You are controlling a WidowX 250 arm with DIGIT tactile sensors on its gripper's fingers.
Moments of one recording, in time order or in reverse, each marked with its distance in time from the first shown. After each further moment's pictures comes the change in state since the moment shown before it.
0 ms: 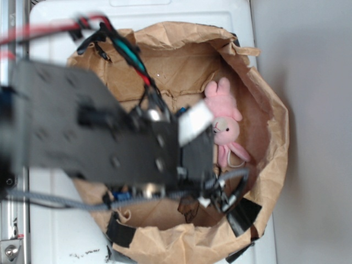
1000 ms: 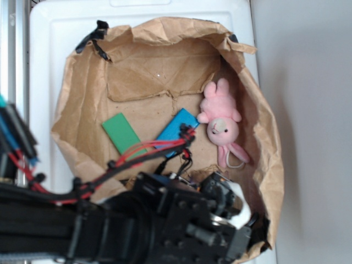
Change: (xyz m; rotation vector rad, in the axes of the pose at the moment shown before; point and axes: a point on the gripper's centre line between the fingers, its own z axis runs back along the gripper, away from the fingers) arm -0.019 -0.045 -0.060 0.086 -0.011 0.108
